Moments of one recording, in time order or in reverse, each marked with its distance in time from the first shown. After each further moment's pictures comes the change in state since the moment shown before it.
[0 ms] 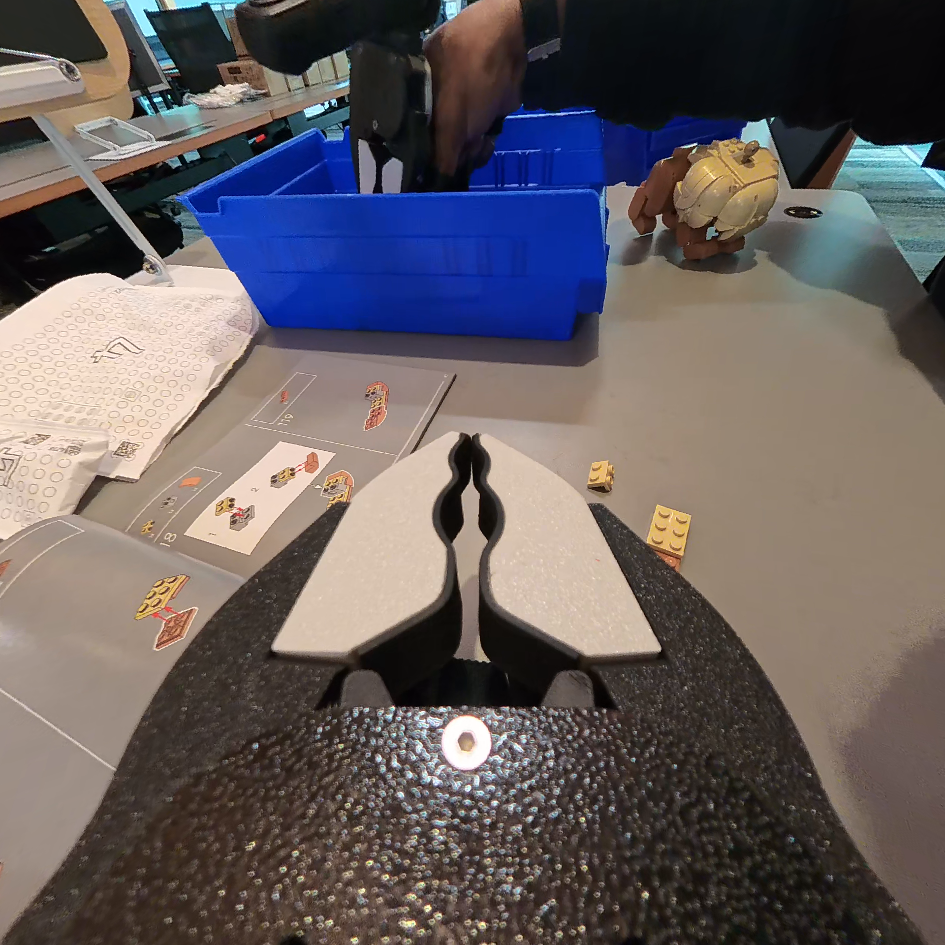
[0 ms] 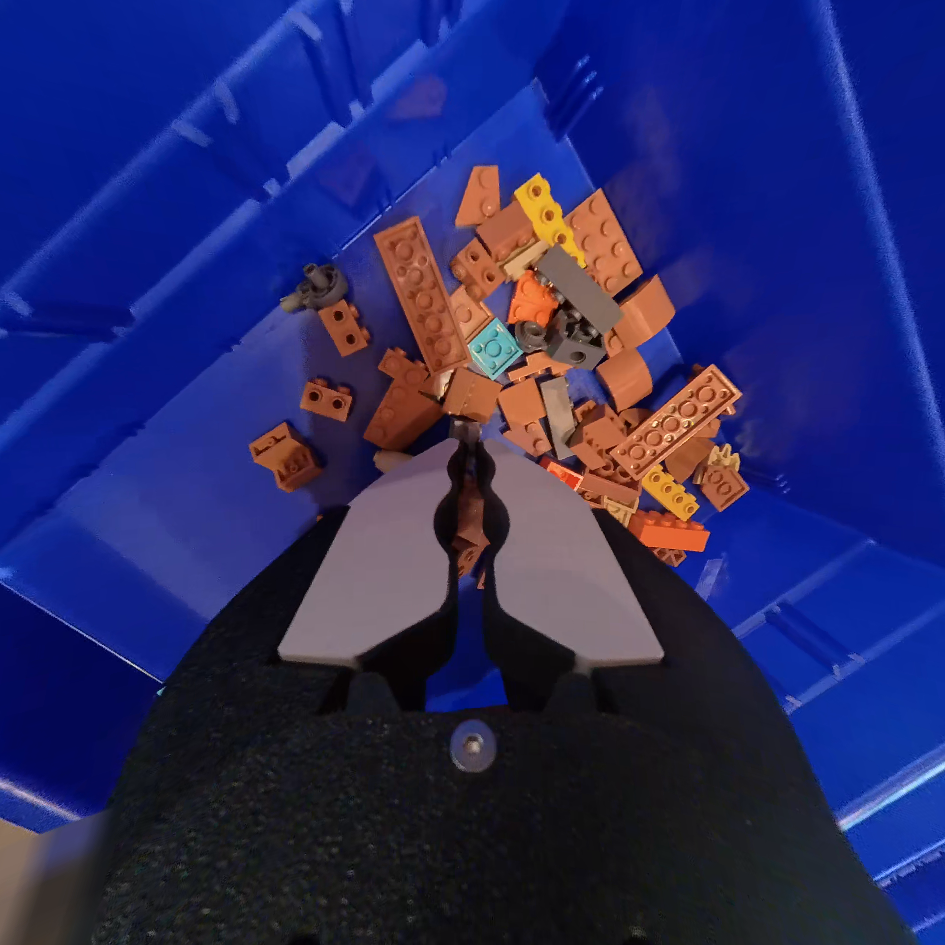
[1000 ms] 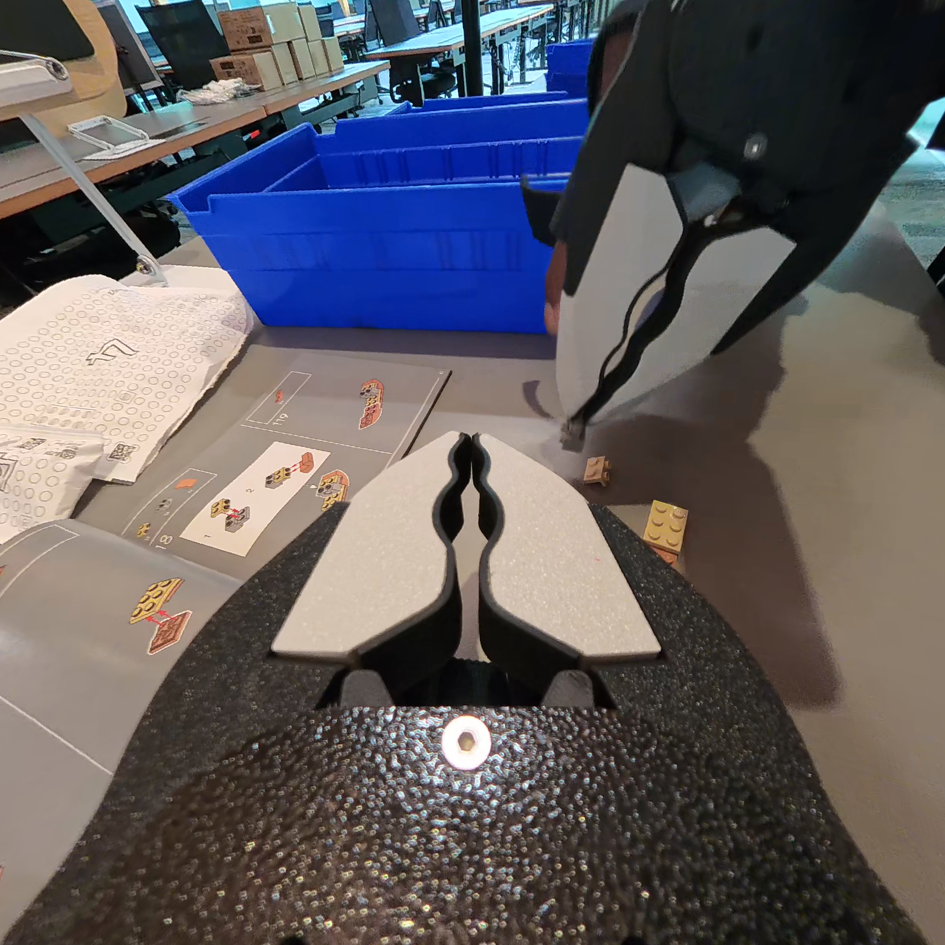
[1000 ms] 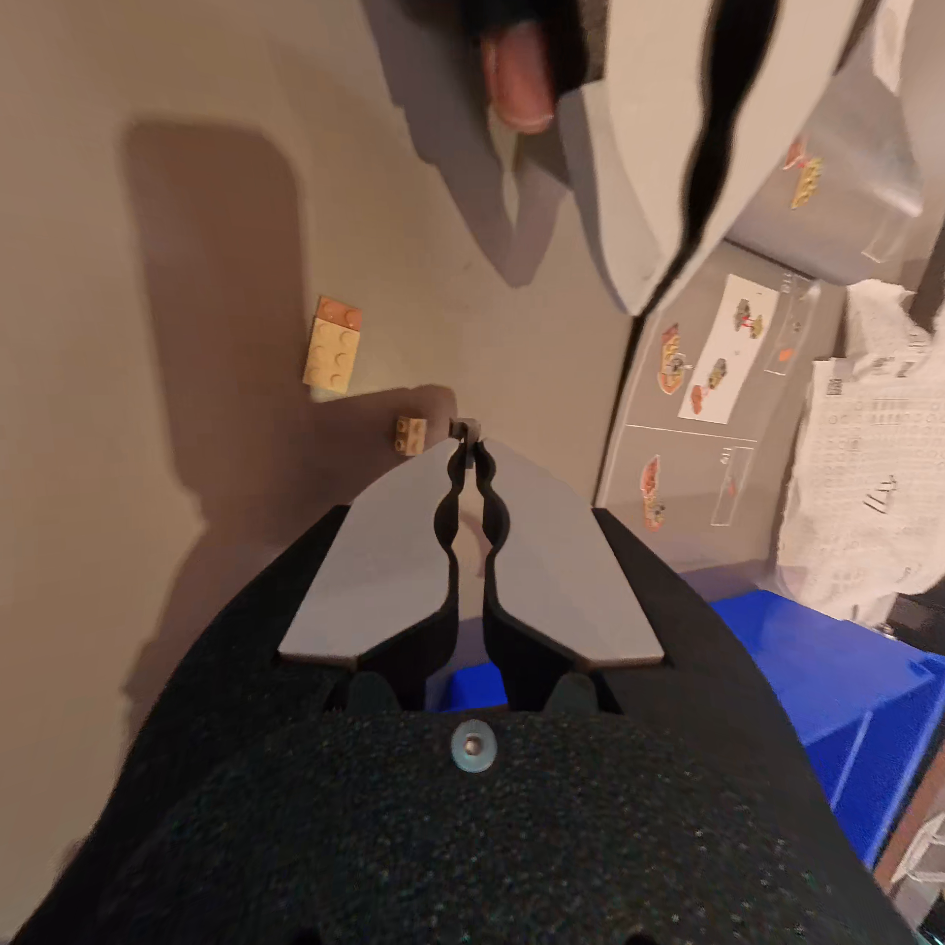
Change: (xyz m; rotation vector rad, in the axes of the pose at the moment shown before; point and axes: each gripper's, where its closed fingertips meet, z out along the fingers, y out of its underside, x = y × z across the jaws) left arm 0.003 0.001 0.001 -0.013 0.003 0.018; right arm -0.269 -0.073 -0.043 0.222 0.050 -0.722
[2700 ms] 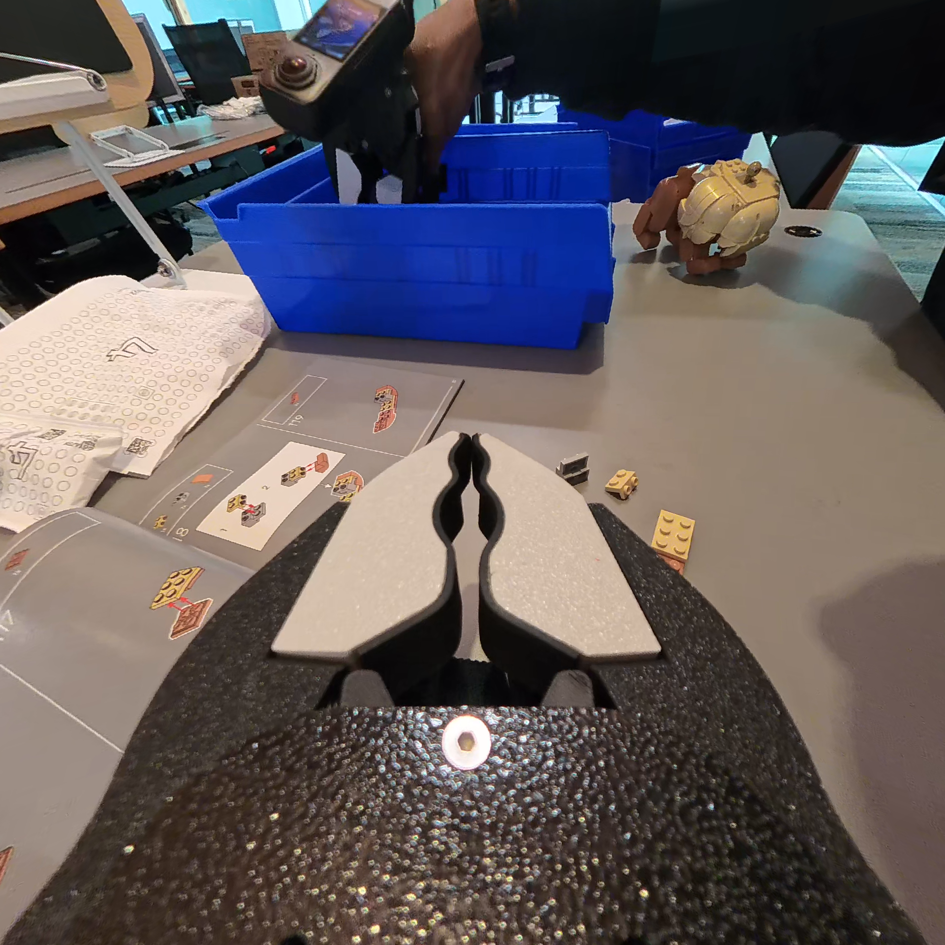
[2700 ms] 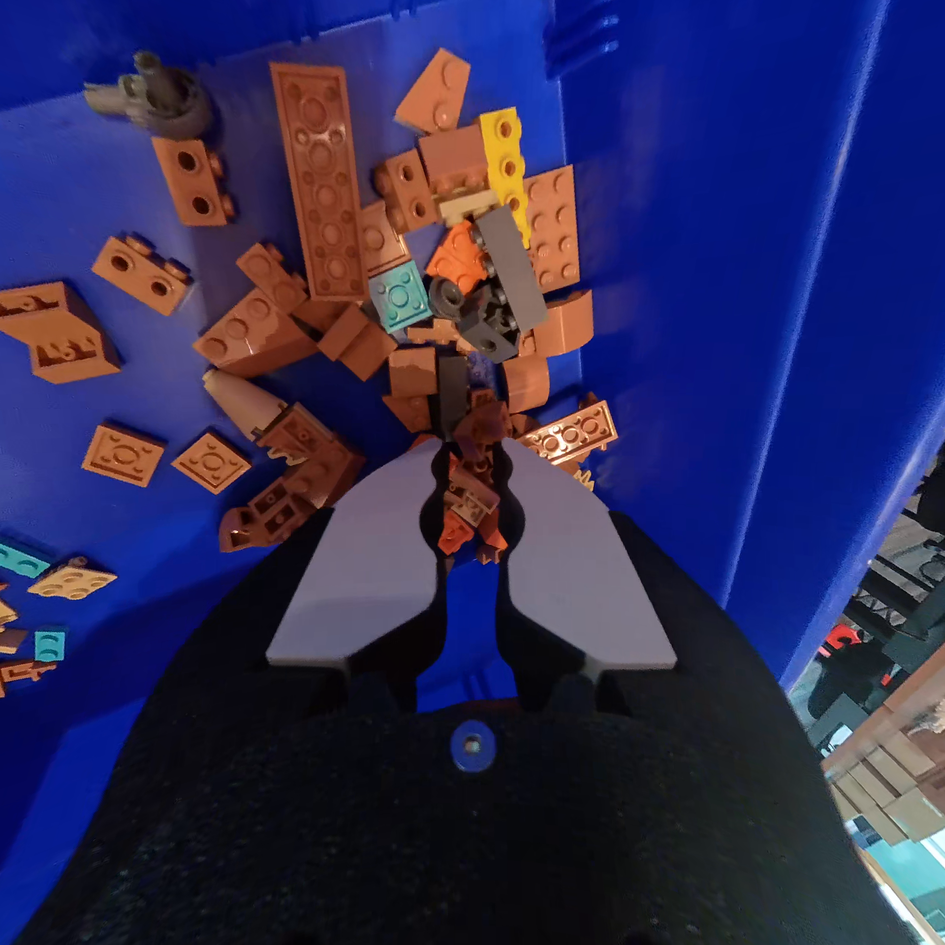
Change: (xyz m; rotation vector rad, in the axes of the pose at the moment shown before) left arm -0.008 -0.003 -0.005 0.036 -0.013 -0.036; right arm 0.180 0.275 0.023 -0.390 -0.051 0.285
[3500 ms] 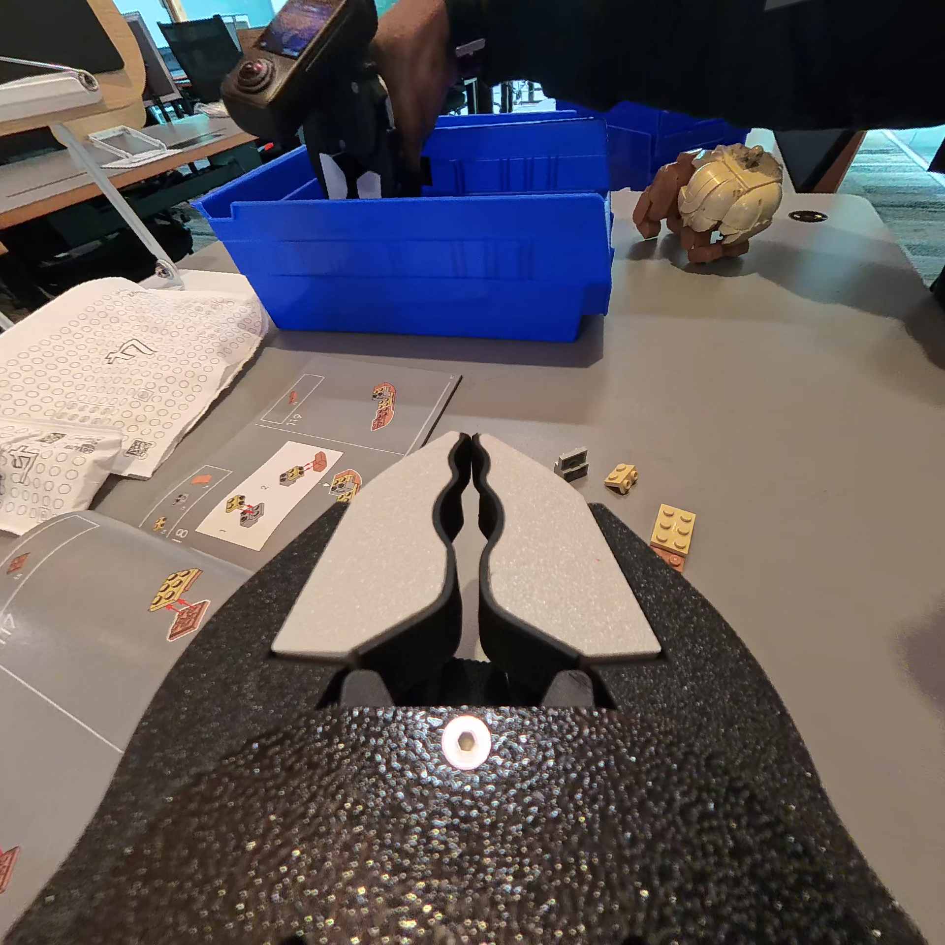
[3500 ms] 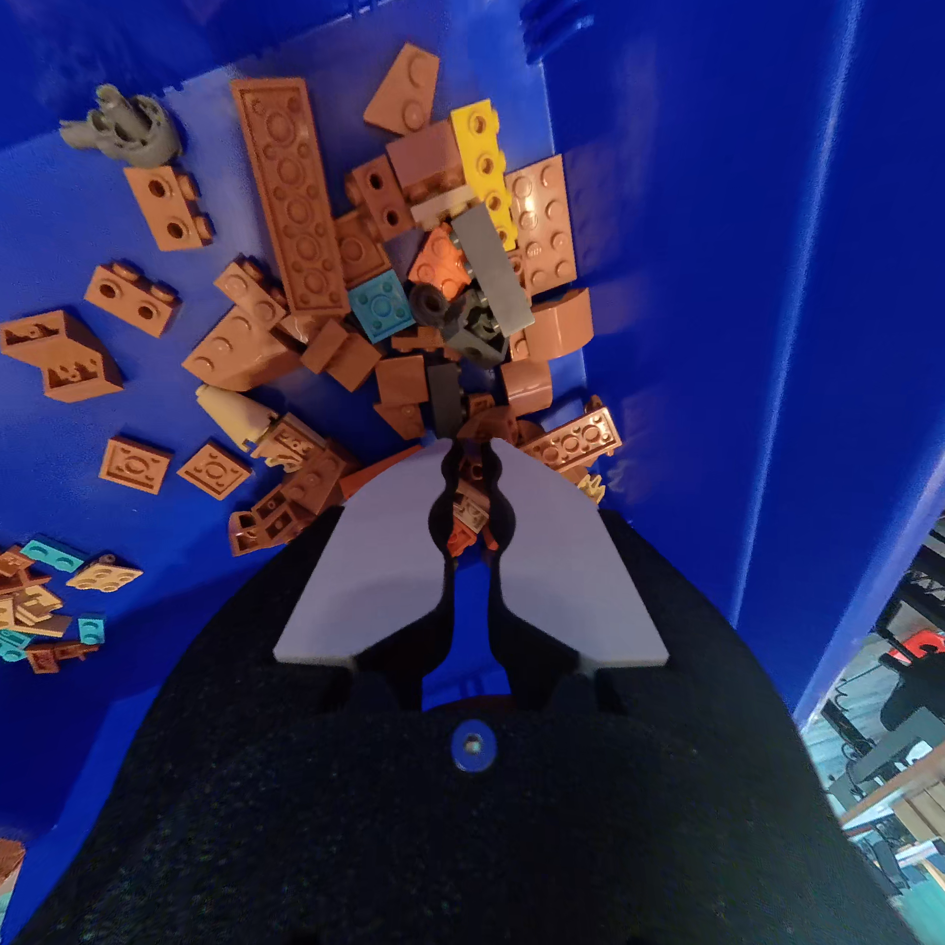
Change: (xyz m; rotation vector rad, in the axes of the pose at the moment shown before) left arm 0.002 0.002 0.001 -0.013 -0.001 0.021; right arm 0.001 0.000 0.004 -0.038 -0.097 0.056
